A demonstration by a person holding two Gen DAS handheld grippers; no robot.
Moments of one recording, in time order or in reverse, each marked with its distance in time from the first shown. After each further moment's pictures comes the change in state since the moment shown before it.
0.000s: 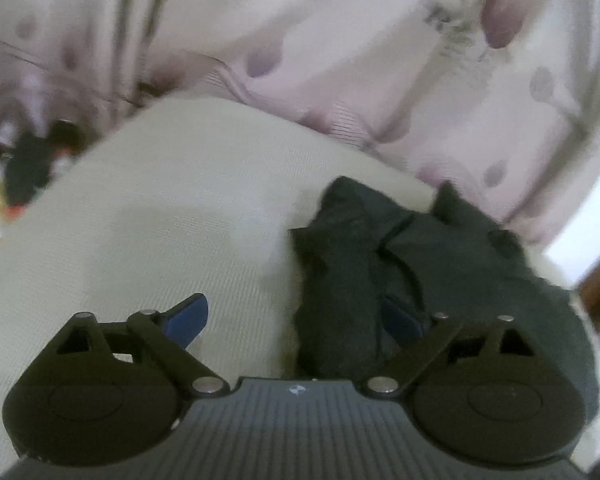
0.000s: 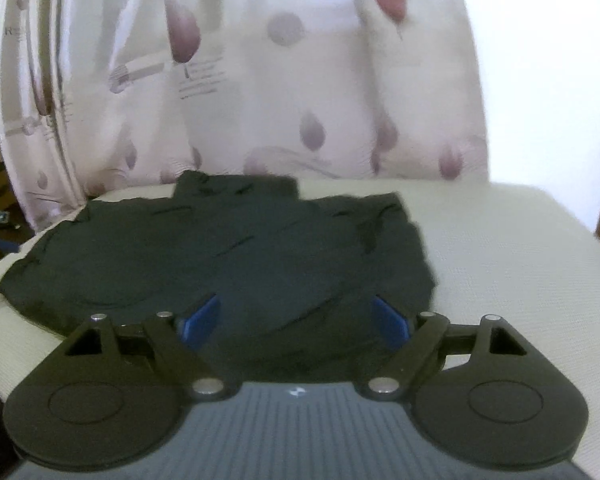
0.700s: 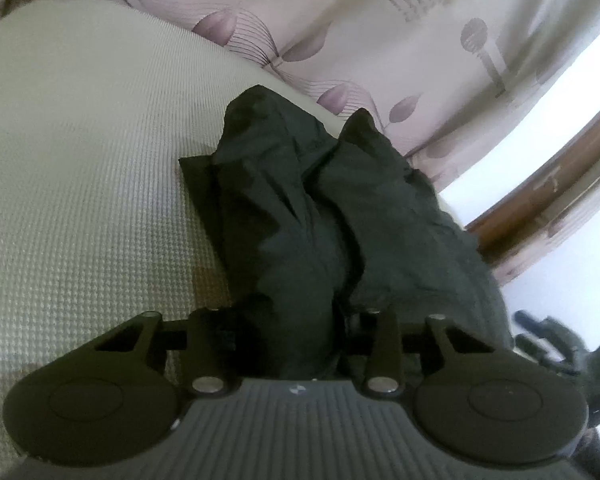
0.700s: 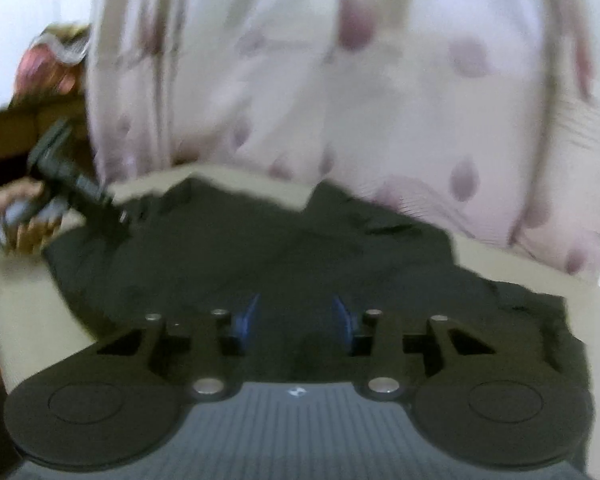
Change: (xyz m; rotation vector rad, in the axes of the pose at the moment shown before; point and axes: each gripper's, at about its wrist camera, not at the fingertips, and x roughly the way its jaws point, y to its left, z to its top) left arm 0.077 0.013 -0.005 -0.015 0.238 -0.412; right arm 0.082 0.157 0.033 -0.342 0.004 0.167
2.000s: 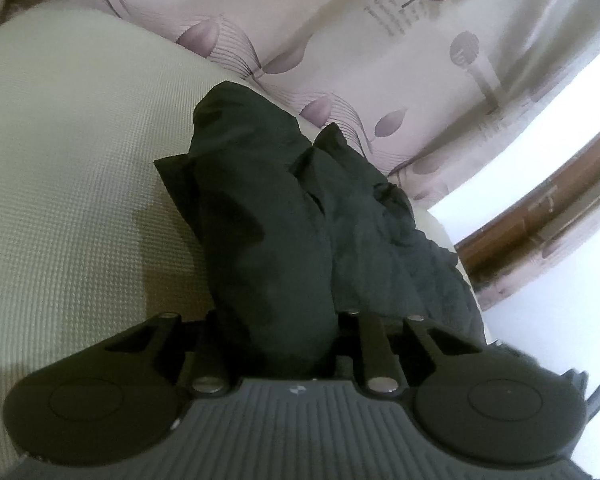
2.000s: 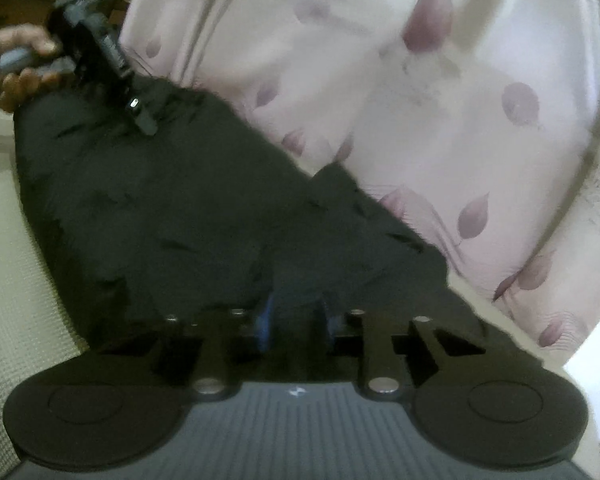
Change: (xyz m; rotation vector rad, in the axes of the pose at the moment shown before) left arm -0.011 -0.054 0.010 -0.046 -0.020 0.025; right arm 0.031 0.015 -0.024 -0.310 0.037 -0.066
